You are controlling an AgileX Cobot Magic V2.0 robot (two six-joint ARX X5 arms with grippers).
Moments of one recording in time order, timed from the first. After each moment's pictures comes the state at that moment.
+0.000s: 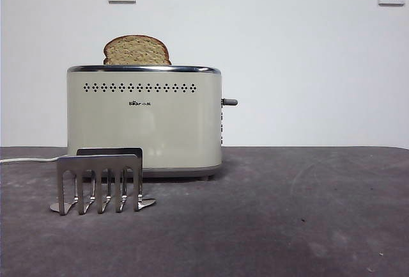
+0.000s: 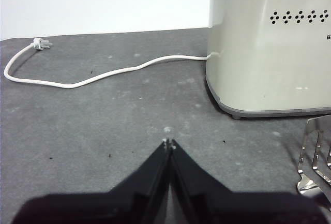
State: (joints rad) left arm 0.06 0.00 0.02 -0.17 0.06 0.03; right arm 0.03 0.31 0.62 -0.37 -0.31 -0.12
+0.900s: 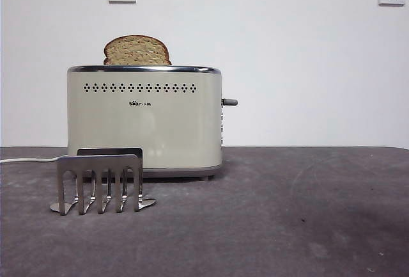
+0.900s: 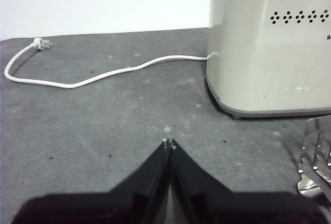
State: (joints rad) left arm 0.06 0.00 0.02 -0.18 0.06 0.03; right arm 0.03 0.01 0.04 -0.22 -0.17 -0.03
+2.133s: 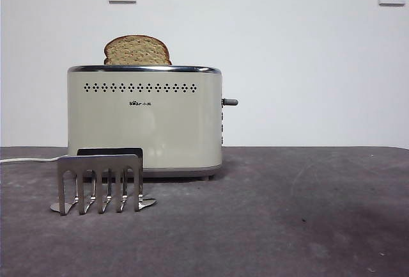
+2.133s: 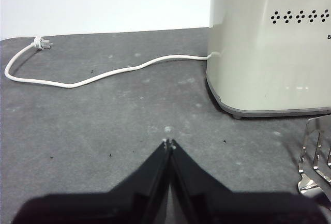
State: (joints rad) left arm 0.06 0.00 0.02 -0.18 0.05 0.03; right arm 0.03 0.01 0.04 -0.21 -0.15 -0.02
